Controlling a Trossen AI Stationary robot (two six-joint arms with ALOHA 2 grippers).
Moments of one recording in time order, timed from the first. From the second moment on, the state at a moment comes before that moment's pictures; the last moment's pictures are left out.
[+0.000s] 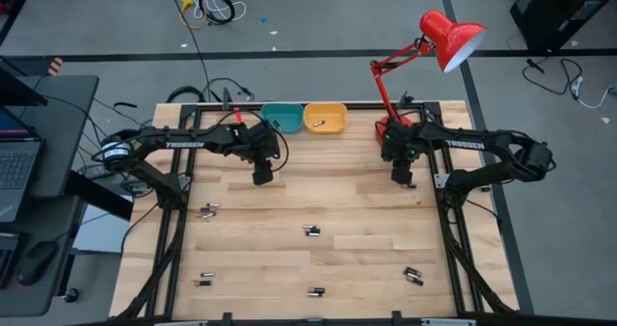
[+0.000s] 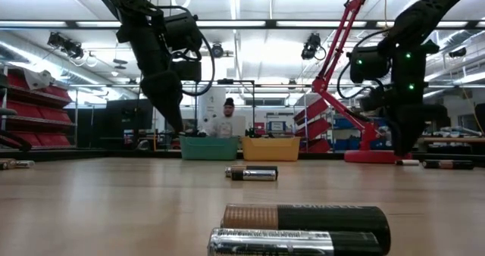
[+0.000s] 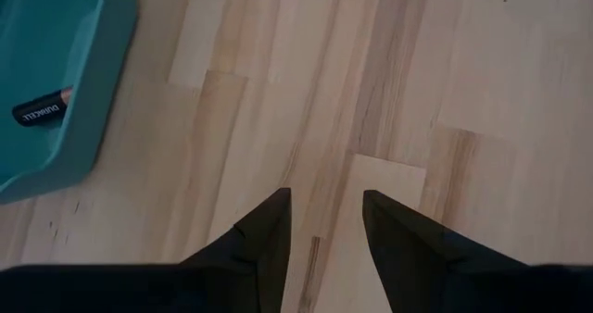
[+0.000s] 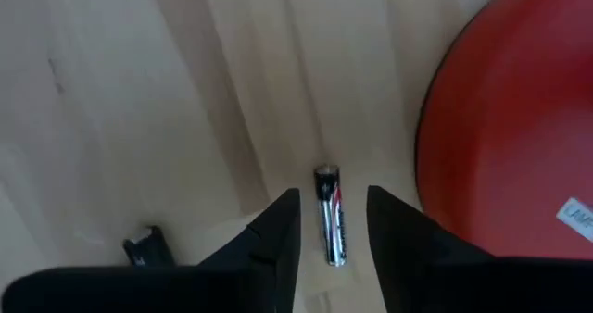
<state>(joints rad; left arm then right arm) 0.37 1.49 0.91 -0.52 -0.01 0.14 -0.61 1.29 0.60 -0.74 0.09 -0.36</state>
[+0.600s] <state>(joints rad) 0.37 1.49 0.91 -0.51 -0.01 0.14 -0.67 1.29 0.52 -0.68 0.03 -0.42</state>
